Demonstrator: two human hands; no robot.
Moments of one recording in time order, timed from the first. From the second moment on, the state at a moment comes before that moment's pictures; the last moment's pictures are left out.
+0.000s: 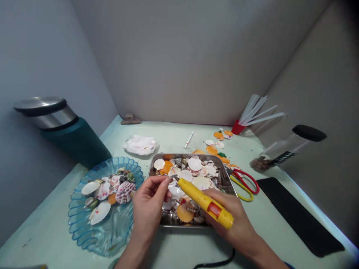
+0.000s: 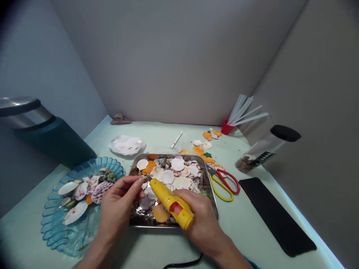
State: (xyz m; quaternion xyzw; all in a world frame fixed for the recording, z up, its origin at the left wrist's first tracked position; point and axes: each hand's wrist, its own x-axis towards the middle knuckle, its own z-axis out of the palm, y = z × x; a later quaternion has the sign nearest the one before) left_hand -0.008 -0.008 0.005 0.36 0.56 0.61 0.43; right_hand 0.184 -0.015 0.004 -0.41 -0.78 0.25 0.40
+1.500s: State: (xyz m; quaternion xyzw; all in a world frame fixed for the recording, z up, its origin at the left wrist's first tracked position) left_hand -0.019 0.004 0.026 0.71 0.68 0.16 0.13; right_hand 0.174 -0.012 0.007 -0.42 -0.38 0.60 0.57
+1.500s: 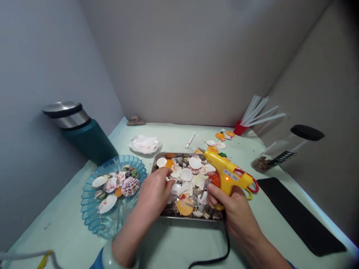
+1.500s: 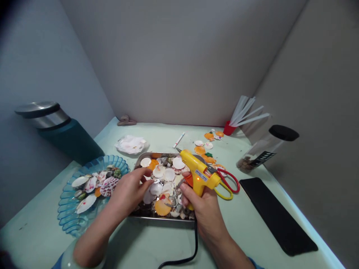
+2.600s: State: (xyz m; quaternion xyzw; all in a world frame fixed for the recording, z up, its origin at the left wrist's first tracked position) left_hand -0.005 0.074 0.026 0.77 0.62 0.14 0.12; right_hand 0.174 -0.014 0.014 -0.42 -0.36 0.59 0.59
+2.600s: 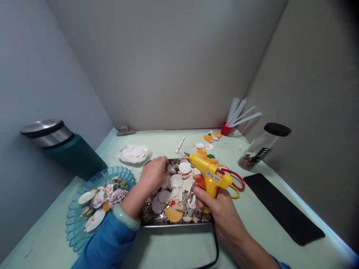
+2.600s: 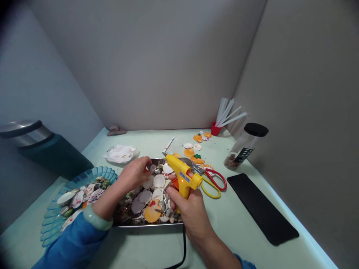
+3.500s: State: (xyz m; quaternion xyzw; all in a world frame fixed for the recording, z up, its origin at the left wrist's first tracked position) left_hand -0.005 -0.007 0.015 0.49 0.46 0.44 0.59; right_hand 0.160 -0.010 0.016 -0.48 -0.51 0.50 0.51
